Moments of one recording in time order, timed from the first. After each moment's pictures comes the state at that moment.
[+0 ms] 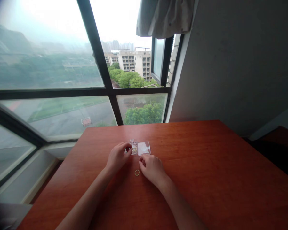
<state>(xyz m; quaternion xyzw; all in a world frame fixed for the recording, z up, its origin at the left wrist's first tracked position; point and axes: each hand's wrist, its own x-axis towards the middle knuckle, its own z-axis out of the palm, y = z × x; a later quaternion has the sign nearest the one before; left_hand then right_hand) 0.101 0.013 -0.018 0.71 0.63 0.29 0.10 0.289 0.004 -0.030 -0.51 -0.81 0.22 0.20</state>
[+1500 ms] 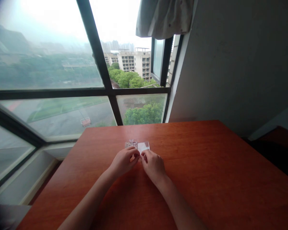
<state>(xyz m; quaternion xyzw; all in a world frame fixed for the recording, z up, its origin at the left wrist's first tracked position) 0.120 0.004 -0.012 0.80 0.54 0.23 0.14 0.290 0.008 -0.031 -0.53 -0.78 0.18 0.28</state>
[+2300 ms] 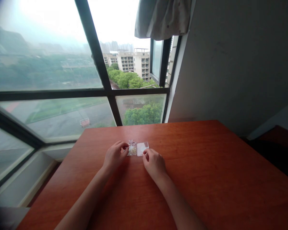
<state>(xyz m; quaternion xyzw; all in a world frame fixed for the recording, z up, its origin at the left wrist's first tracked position) 0.097 0.012 -0.014 0.70 0.66 0.26 0.08 0.292 0.014 -0.036 -0.55 -0.77 0.18 0.28</state>
